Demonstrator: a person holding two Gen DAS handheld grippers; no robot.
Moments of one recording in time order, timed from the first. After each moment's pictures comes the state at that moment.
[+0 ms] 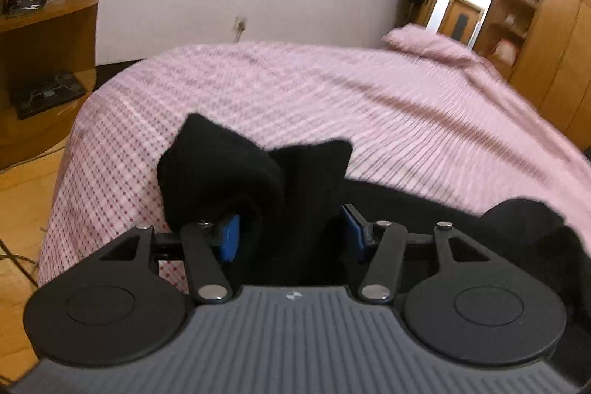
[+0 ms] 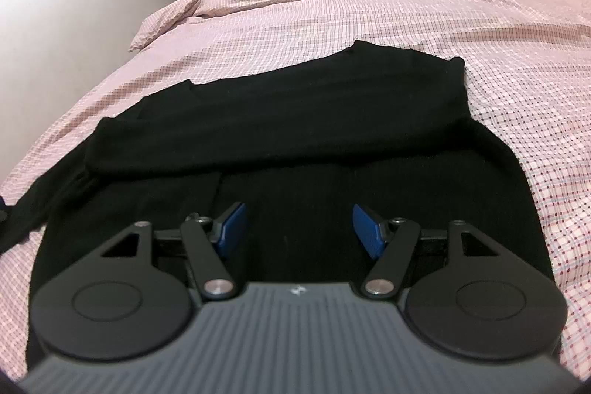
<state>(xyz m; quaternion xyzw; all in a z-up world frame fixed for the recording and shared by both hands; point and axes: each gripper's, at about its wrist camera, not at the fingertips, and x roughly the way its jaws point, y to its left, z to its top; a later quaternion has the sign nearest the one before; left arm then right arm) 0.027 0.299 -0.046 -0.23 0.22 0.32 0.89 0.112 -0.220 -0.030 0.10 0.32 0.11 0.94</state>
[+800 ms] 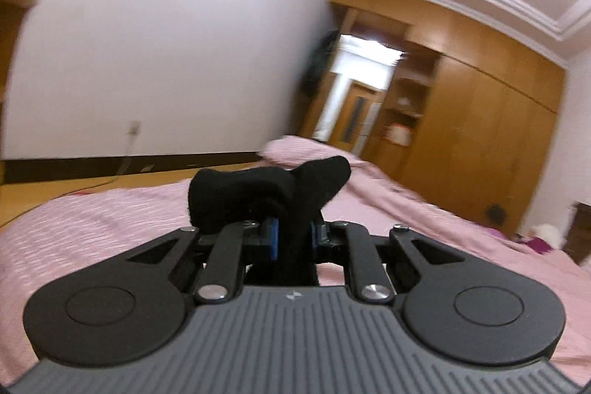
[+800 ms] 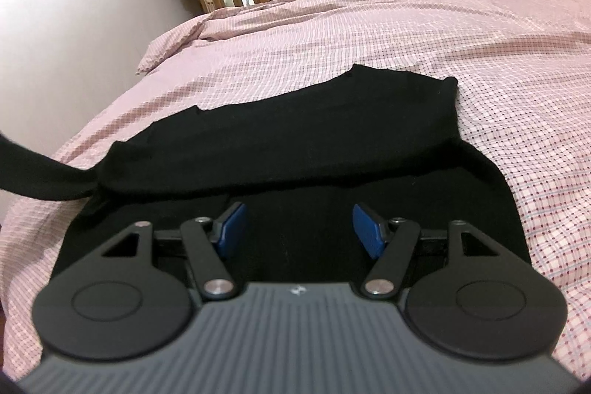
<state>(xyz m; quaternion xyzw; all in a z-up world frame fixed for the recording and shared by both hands) 0.043 0.241 0.107 -0.19 0.04 0.17 0.97 0.104 -0.232 -0.016 0.12 0.29 0.11 0.94</state>
